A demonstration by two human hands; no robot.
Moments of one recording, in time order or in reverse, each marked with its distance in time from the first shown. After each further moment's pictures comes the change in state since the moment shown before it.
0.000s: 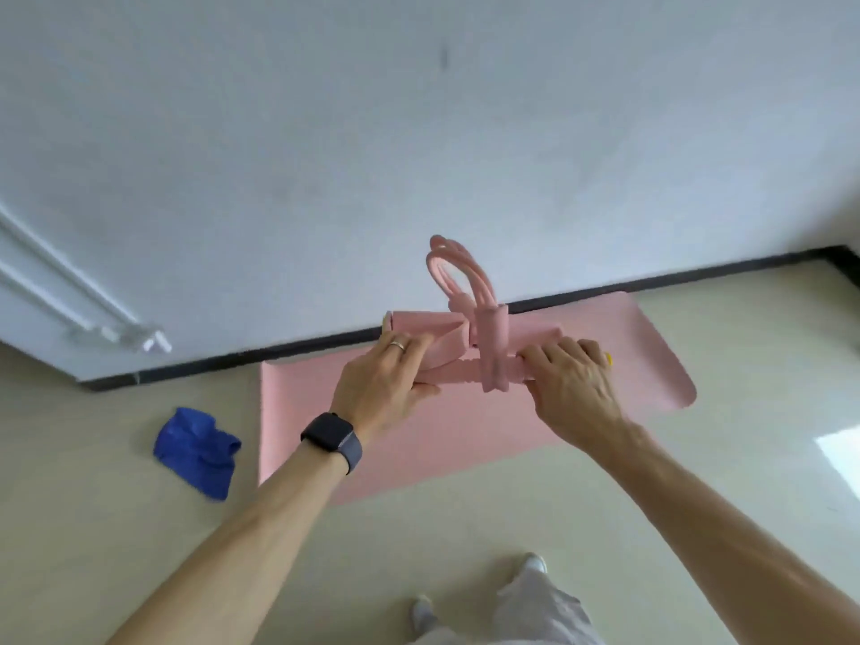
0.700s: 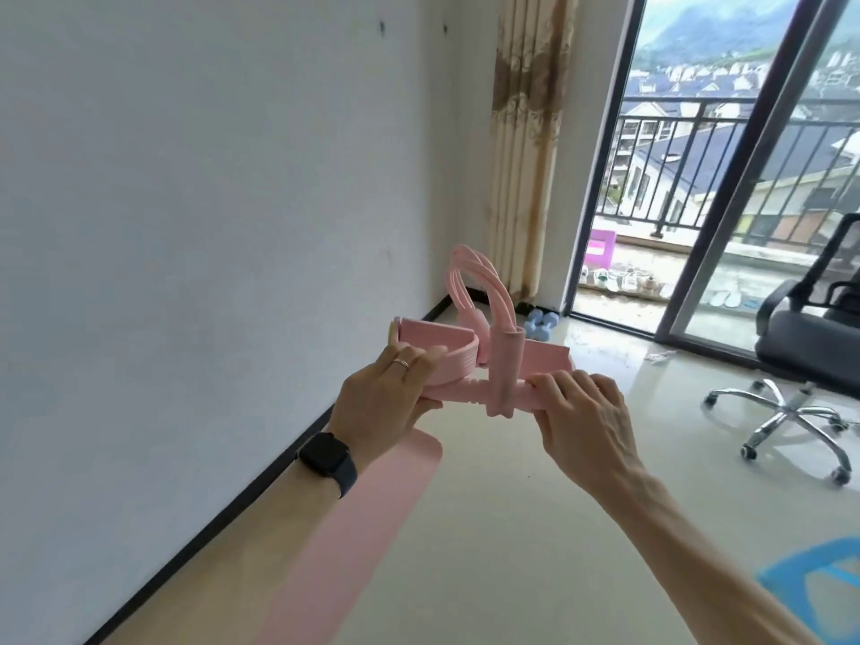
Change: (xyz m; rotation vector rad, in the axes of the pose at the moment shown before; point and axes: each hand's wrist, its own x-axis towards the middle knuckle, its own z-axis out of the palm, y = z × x) left_hand 0.193 0.551 0.001 -0.126 0.399 0.968; right_hand -0.346 0.352 -0.236 -0.376 0.300 0.799
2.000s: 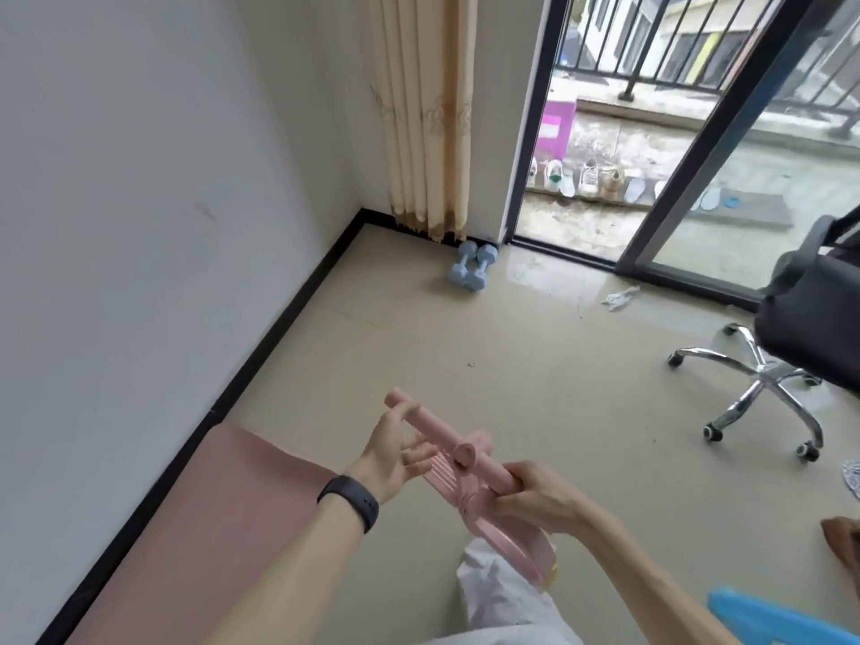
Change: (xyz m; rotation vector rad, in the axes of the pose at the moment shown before) left_hand 0.396 0.023 0.583 -1.576 -0.807 -1.760; right_hand 0.242 0.419 0.408 0.852 -1.210 0.713
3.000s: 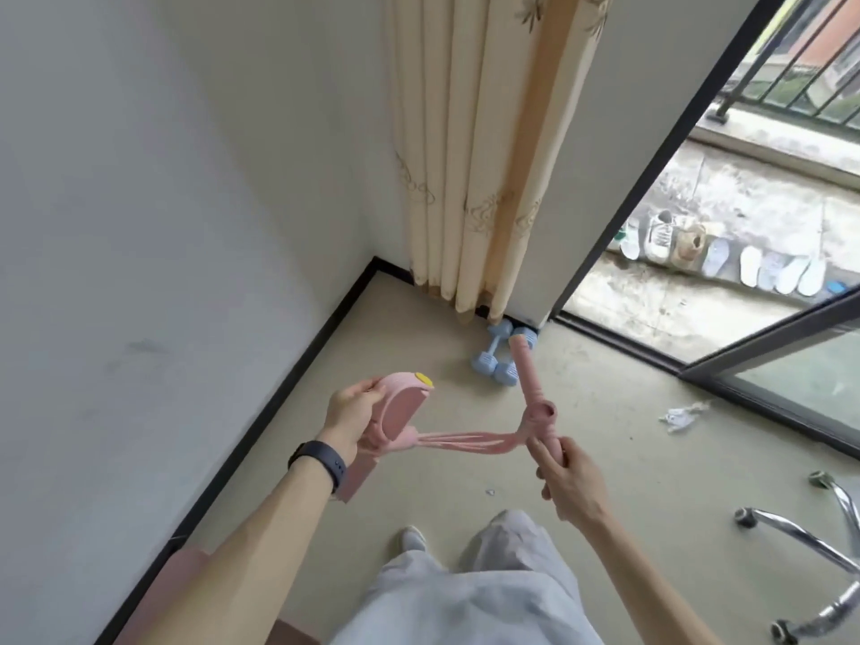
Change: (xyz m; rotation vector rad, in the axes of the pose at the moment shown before) left_hand 0.377 0.483 0.005 0.132 0.313 0.172; right_hand 0.433 -0.189 -0.354 0.352 0.478 0.167
